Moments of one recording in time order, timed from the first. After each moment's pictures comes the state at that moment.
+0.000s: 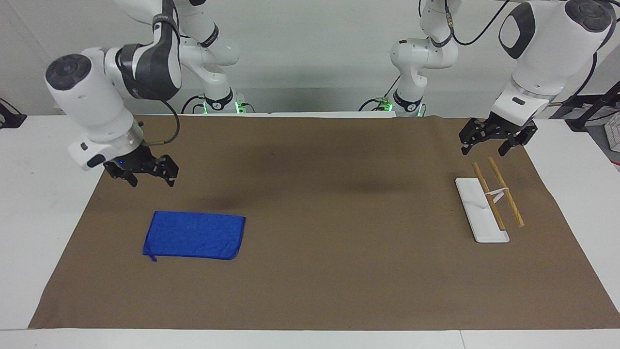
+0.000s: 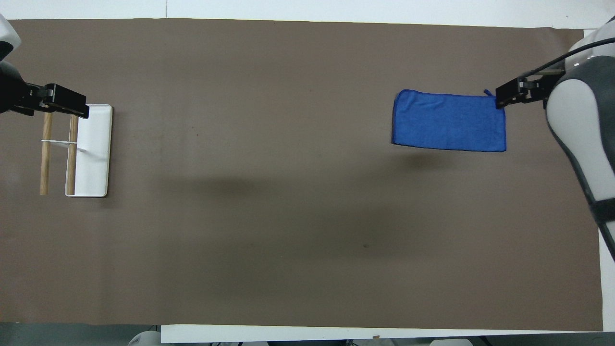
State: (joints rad) left arm -0.15 0.04 -0.02 -1.57 0.00 1.63 -0.01; right arm -0.04 0.25 0.01 -1.60 -0.01 1.83 -0.01
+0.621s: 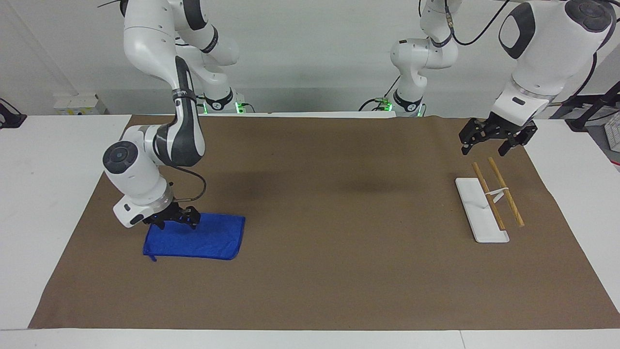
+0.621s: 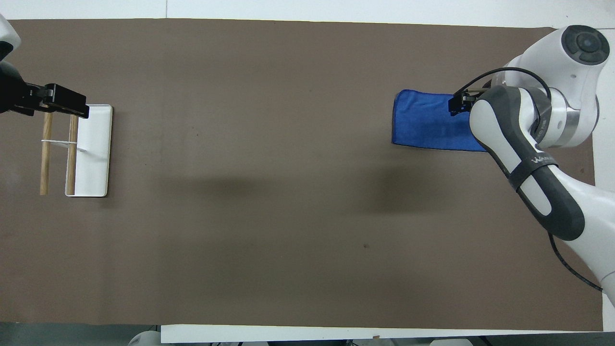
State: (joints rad) left arm -0.15 0.04 -0.02 -1.57 0.00 1.63 -0.01; right arm -0.02 0.42 0.01 -1.76 -0.01 2.16 0.01
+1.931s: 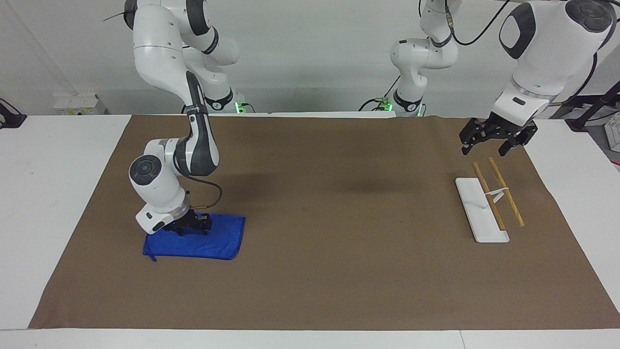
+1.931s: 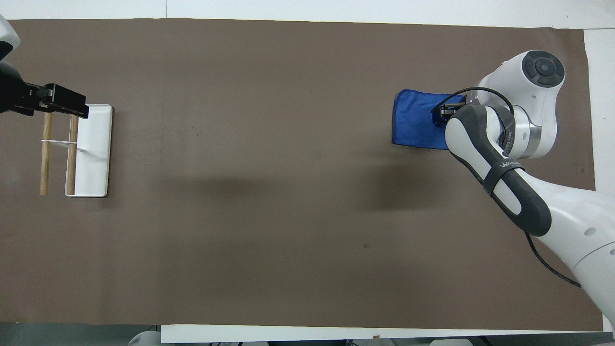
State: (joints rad) left arm -0.15 0.04 -0.01 -1.57 0.00 1.63 -0.01; right arm 0.01 0.45 0.01 -1.82 -0.01 2.28 0.01
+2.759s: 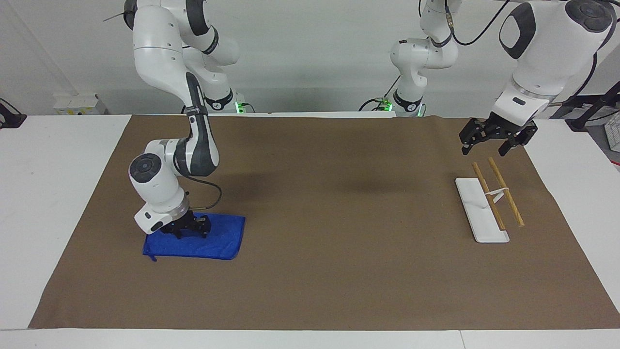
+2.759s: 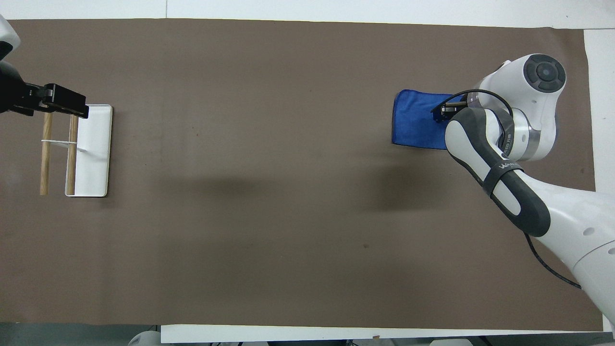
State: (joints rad) left arm -0.15 0.04 -0.01 -1.57 0.00 1.63 -0.01; right arm 0.01 0.45 0.01 -1.85 -0.01 2.36 0.01
